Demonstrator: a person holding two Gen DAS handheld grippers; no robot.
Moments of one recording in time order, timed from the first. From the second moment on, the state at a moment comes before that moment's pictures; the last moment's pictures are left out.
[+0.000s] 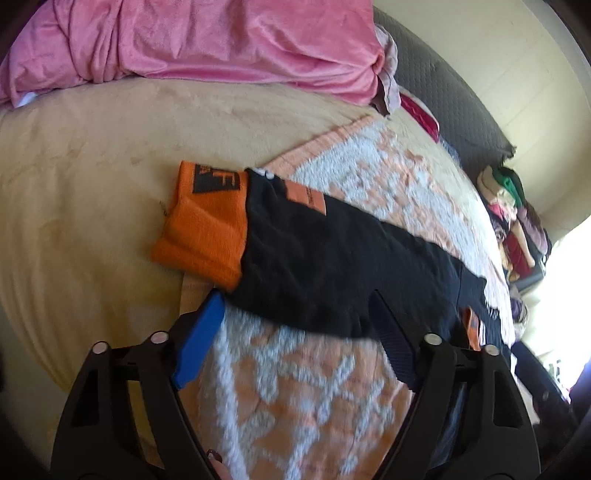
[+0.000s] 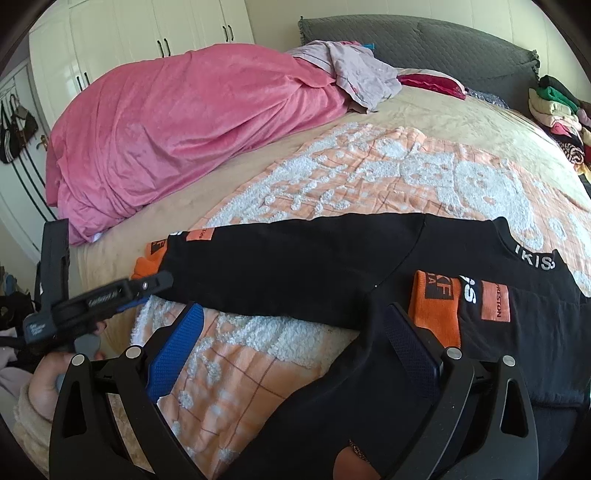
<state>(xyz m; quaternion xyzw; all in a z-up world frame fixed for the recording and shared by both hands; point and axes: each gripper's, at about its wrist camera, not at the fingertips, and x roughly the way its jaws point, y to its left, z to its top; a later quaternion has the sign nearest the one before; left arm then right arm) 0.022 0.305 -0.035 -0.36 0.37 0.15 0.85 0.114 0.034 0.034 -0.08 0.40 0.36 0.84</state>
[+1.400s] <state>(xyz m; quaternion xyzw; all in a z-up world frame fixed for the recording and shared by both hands) 0.088 0.207 0.056 -0.26 0.30 0.04 0.92 0.145 -0.092 0.037 -0.01 0.40 0.22 0.89</state>
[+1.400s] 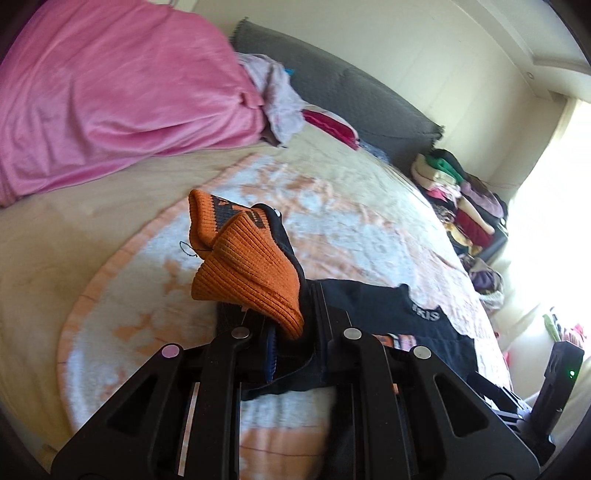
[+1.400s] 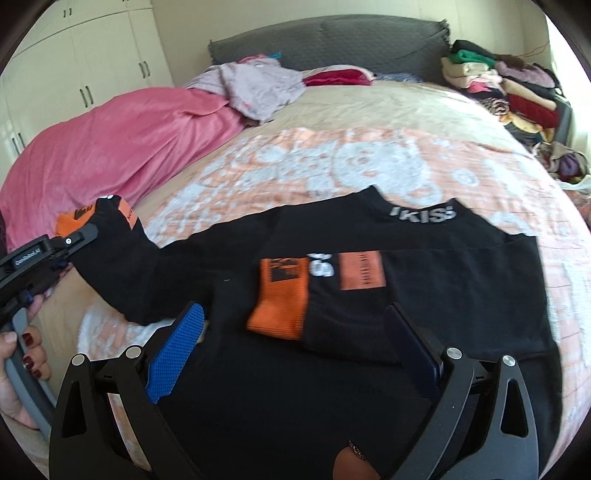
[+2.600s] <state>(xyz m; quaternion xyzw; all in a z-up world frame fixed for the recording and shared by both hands) 0.146 0.034 0.041 -0.17 0.37 -0.13 0.90 0.150 -0.243 0.040 0.10 0.39 0.10 0.91</state>
